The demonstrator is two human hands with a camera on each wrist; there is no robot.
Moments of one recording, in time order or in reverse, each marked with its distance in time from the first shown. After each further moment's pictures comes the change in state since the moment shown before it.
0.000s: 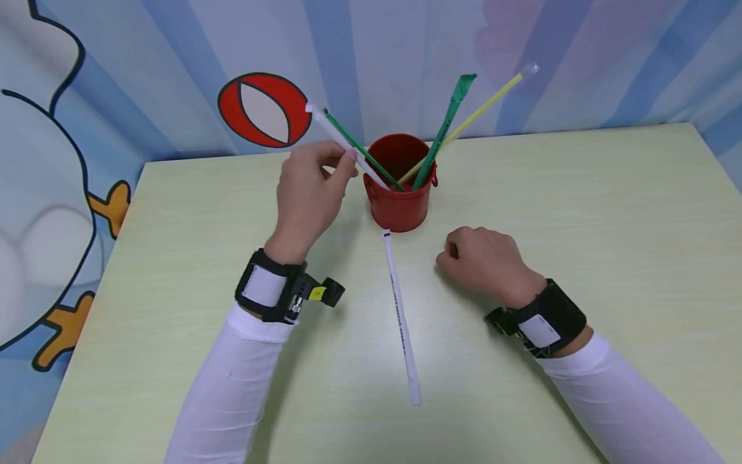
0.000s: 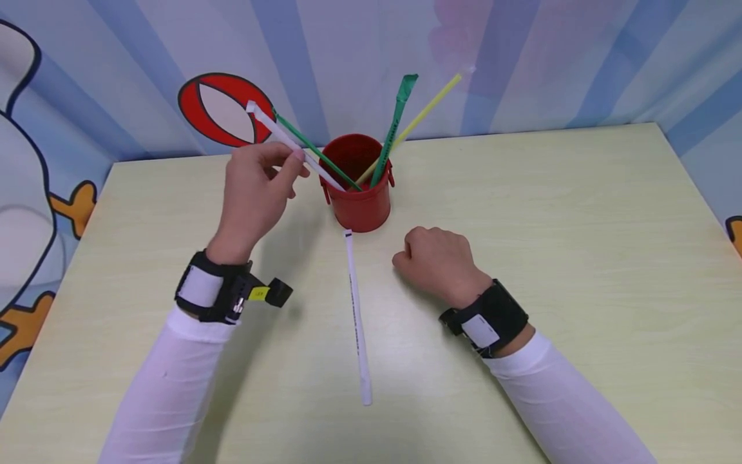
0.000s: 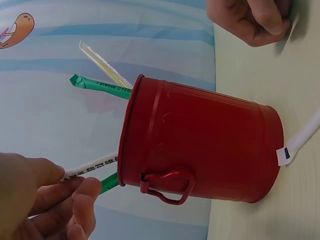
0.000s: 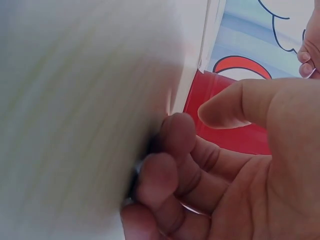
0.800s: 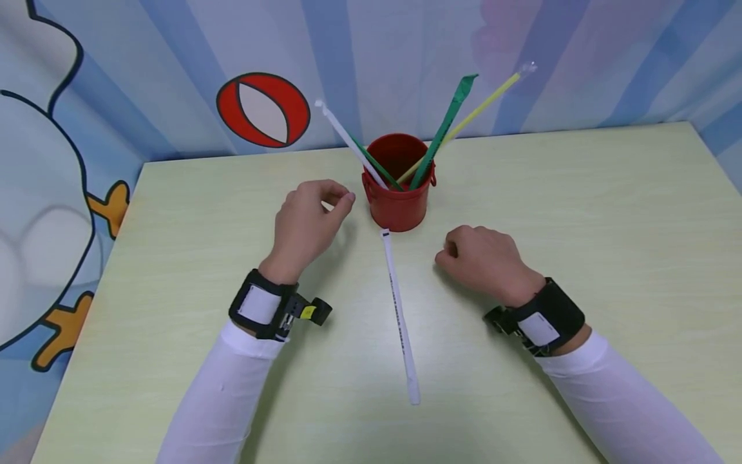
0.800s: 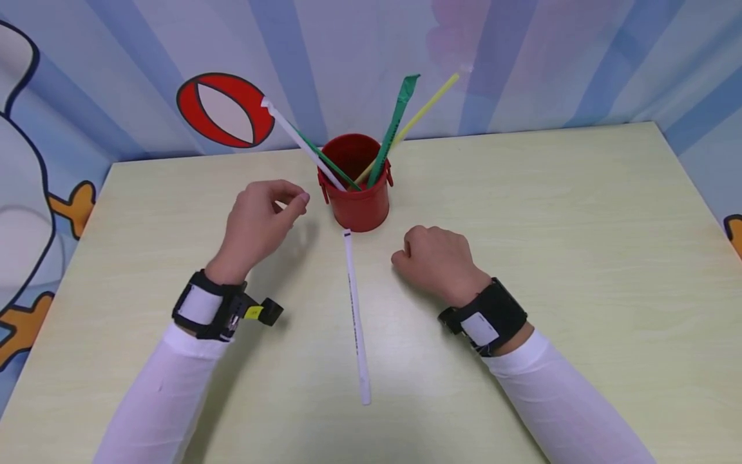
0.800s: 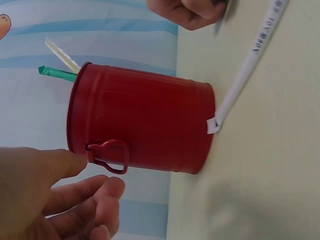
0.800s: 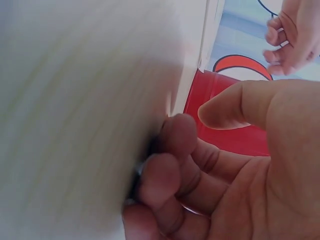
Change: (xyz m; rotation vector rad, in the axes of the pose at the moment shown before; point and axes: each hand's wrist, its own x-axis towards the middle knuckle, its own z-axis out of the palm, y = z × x) left_hand -0.018 -0.032 0.006 0.163 -0.212 -0.132; right_hand 0.001 -0.001 0.003 0.016 0.007 0.001
